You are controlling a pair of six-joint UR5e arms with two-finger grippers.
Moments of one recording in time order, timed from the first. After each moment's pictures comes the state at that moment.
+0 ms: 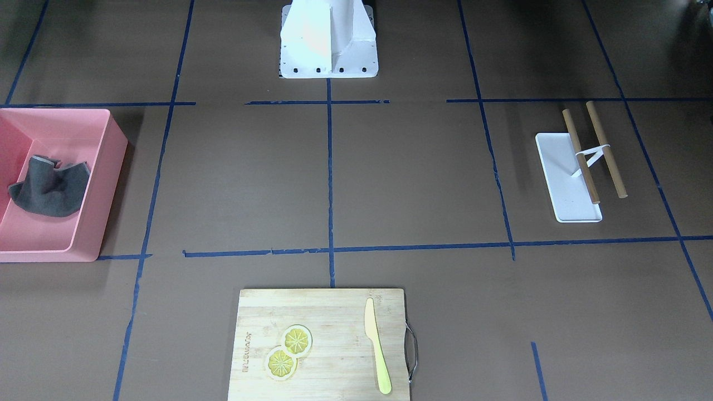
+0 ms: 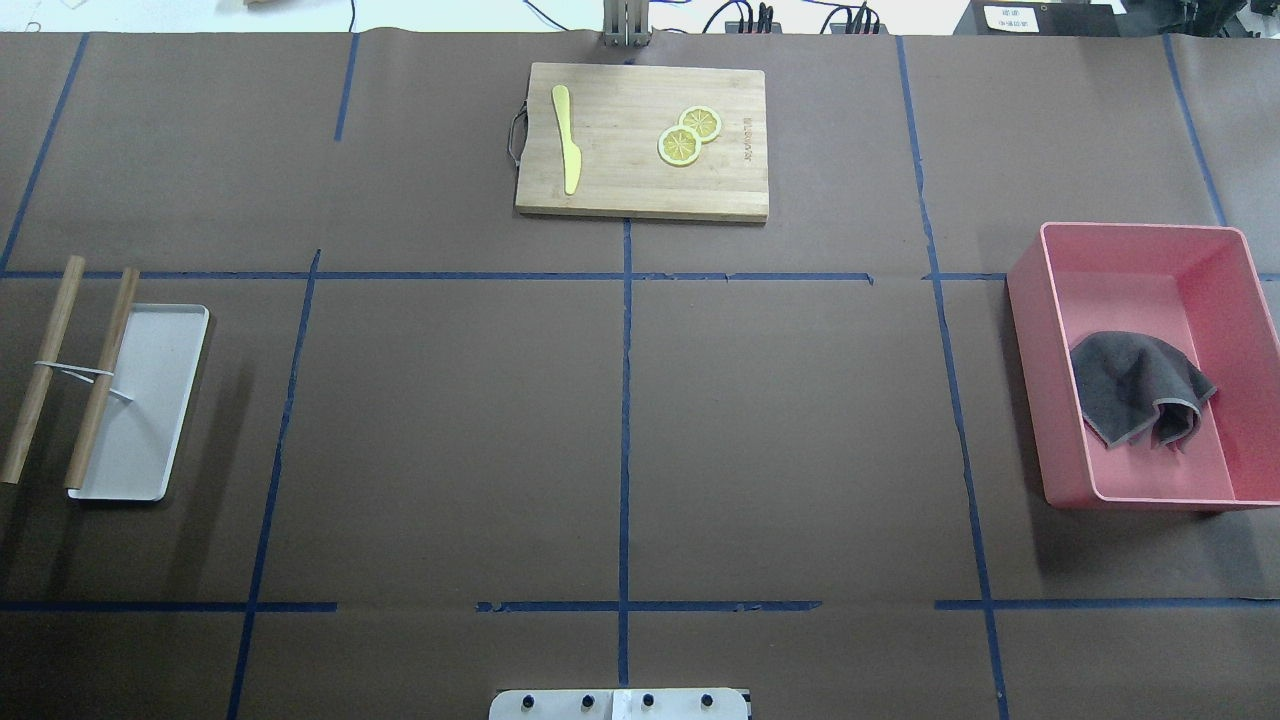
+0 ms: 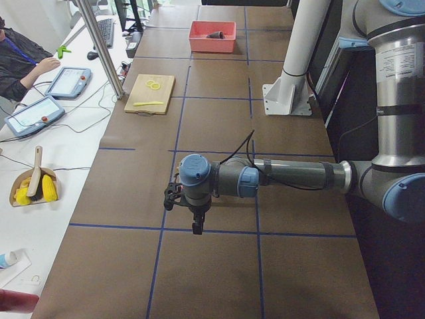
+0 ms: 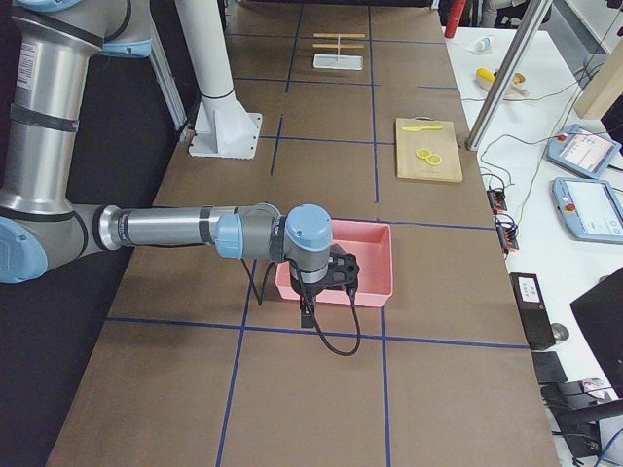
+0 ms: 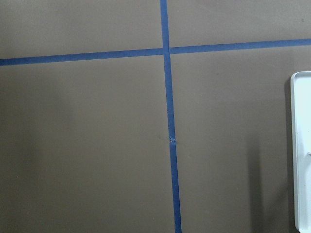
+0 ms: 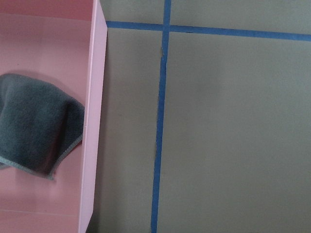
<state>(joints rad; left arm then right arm) -1.52 -1.42 -1.74 -1.61 -2.36 -0.01 1.55 -1.82 1.89 -1.63 2.31 -0.03</state>
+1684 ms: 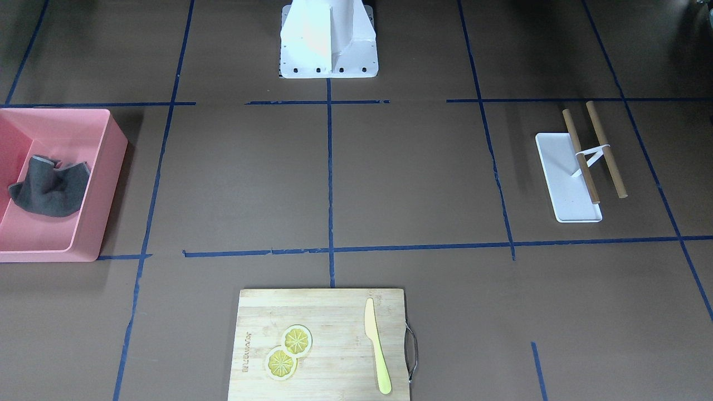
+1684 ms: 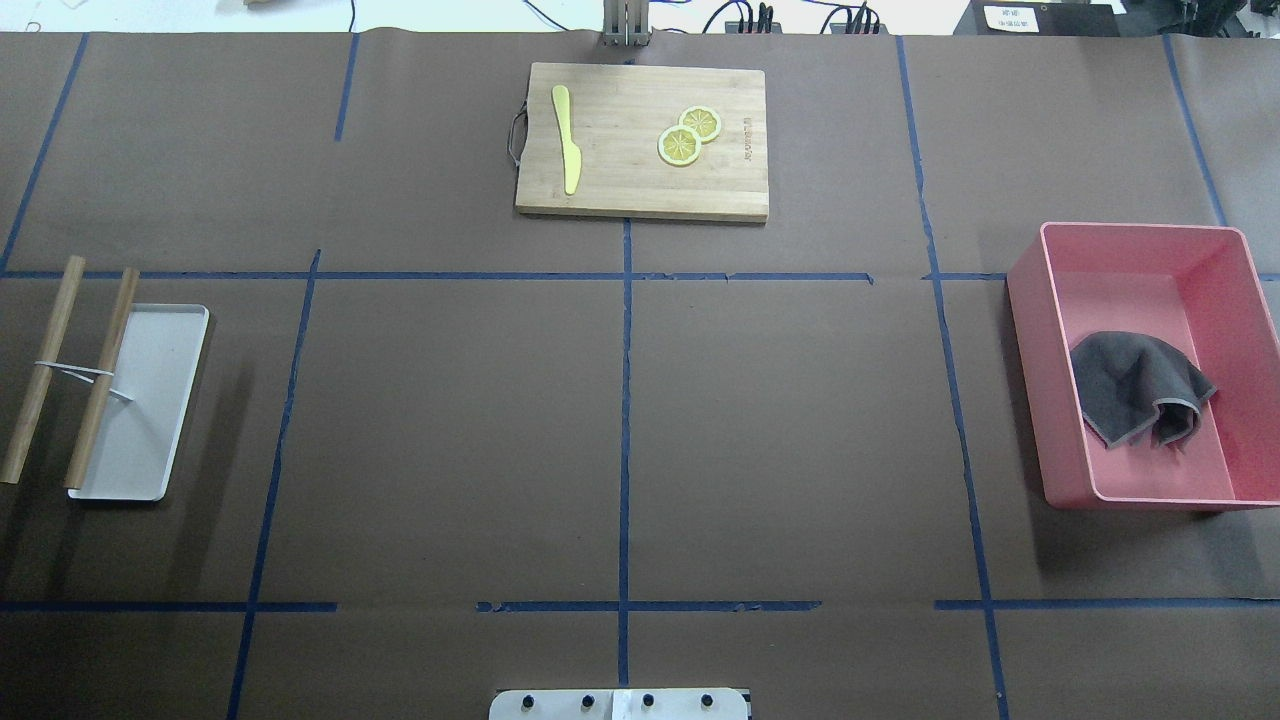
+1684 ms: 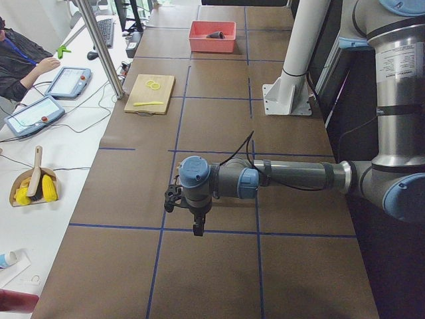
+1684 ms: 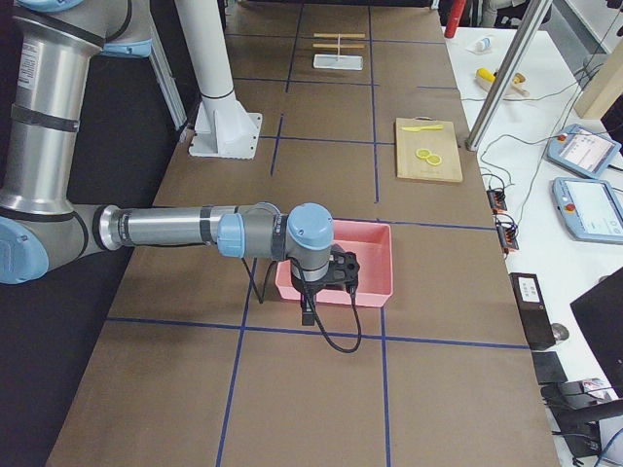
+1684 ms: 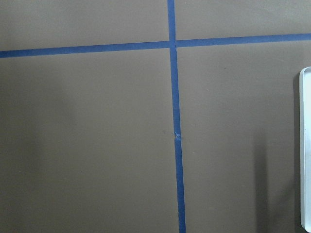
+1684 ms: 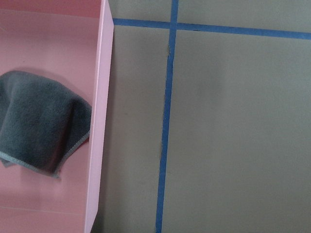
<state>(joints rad) -1.52 -1.42 -1.73 -1.60 -2.36 -0.01 1.54 -1.82 1.90 -1.63 2.32 -0.03</state>
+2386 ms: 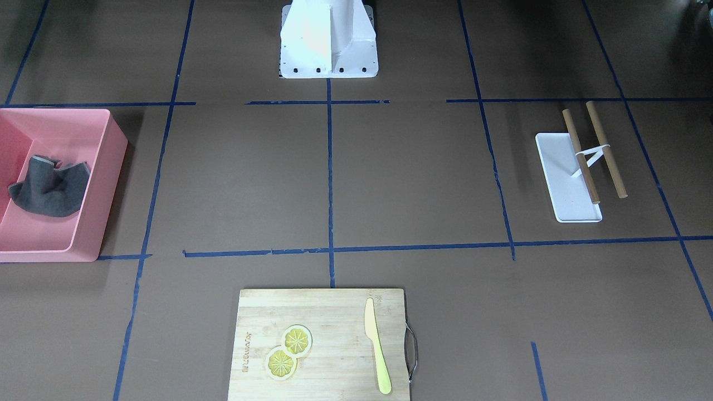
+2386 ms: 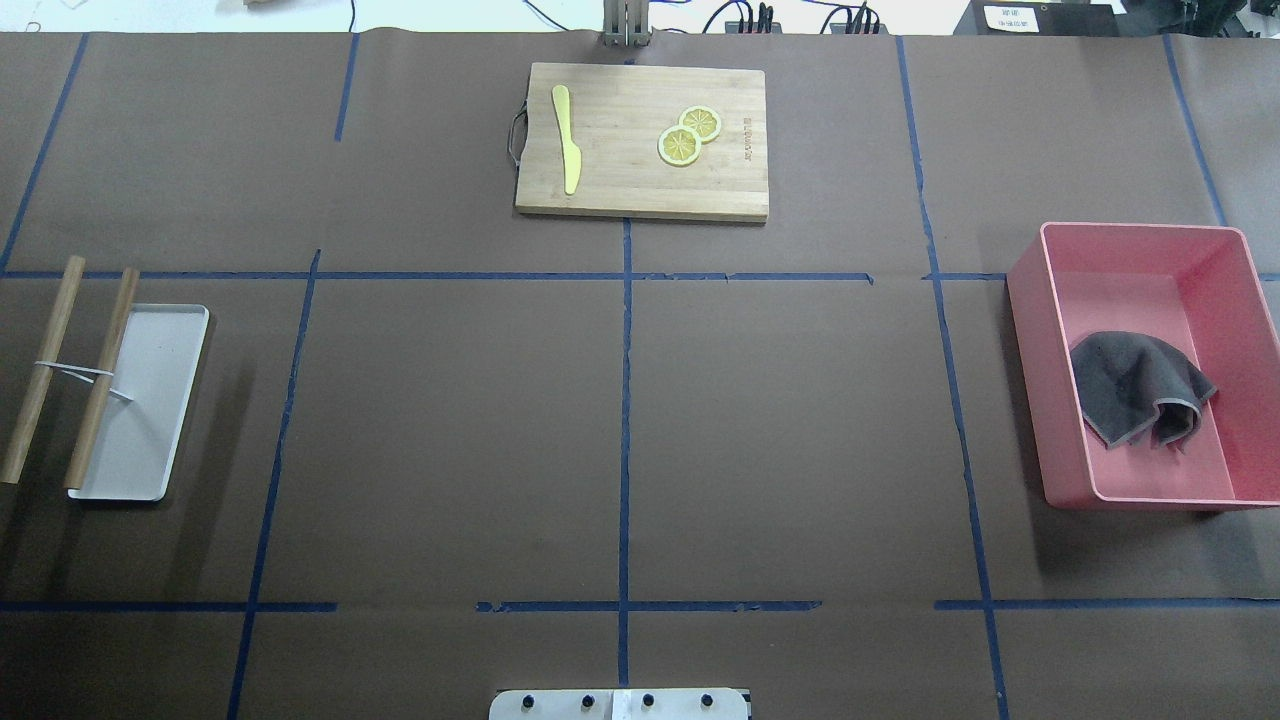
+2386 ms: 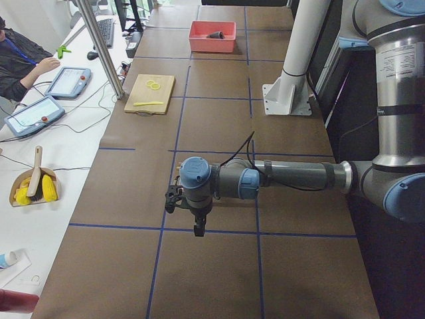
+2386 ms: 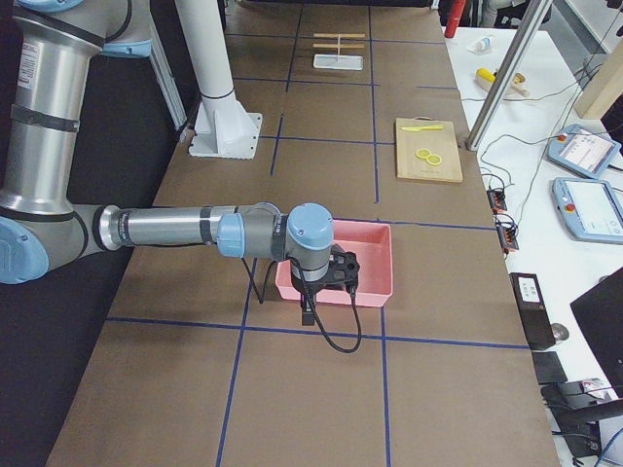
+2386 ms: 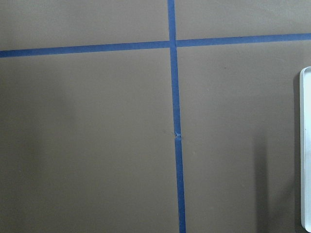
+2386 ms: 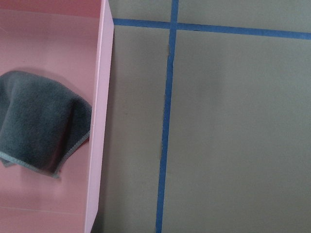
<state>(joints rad) -1.52 -1.41 -1.73 -1.60 -2.36 -0.01 1.54 -1.82 1.90 -1.63 2.32 -0.03</state>
